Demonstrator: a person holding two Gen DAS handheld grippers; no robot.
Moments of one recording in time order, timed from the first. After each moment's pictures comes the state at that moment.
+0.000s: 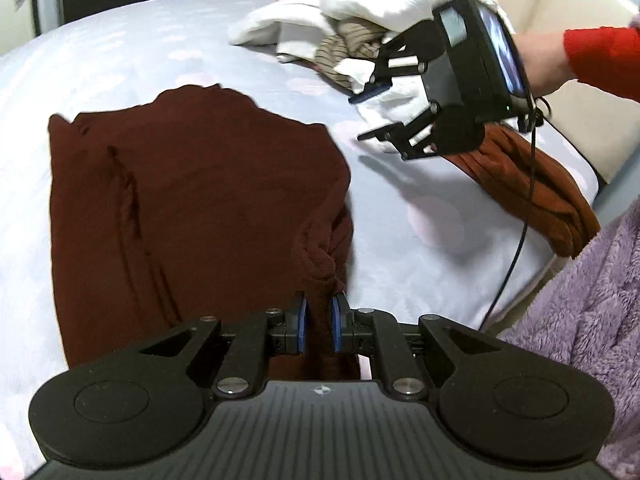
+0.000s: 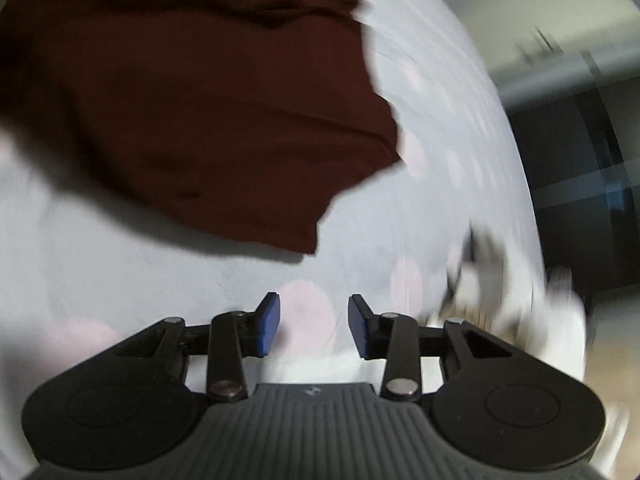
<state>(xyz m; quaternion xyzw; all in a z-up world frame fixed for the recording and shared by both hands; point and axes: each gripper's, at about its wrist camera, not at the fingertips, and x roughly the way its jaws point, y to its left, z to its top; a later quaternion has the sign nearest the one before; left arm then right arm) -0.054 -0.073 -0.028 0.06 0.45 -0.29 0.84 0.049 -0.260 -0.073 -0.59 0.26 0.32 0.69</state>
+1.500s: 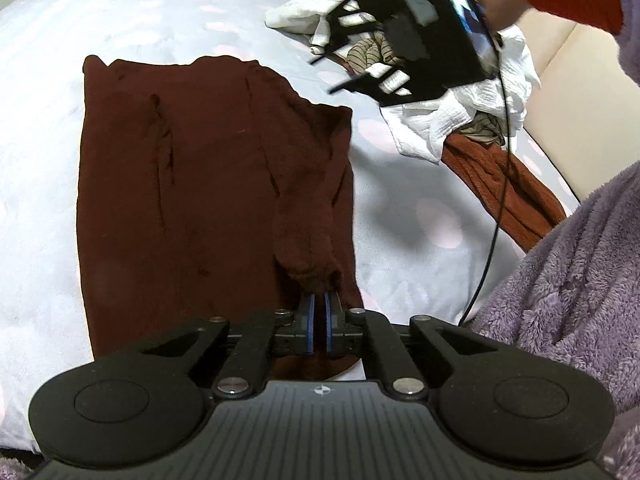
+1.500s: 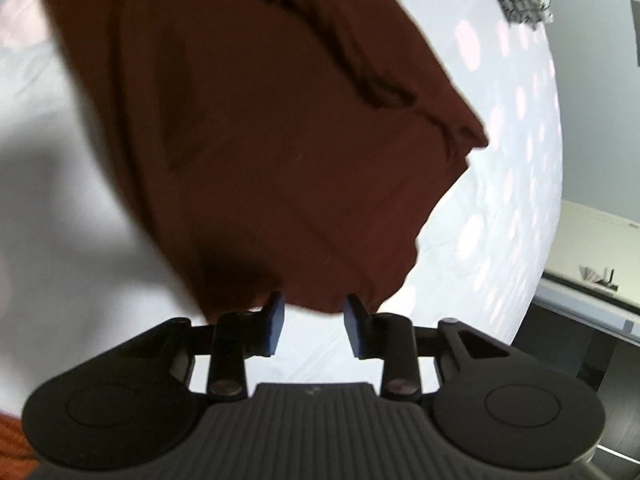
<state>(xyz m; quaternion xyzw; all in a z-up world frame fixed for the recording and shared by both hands) -0.064 -0.025 -0.026 -0.02 0.48 -0.27 0.83 0.069 -0.193 -0.058 -0.78 0.14 0.41 0.45</state>
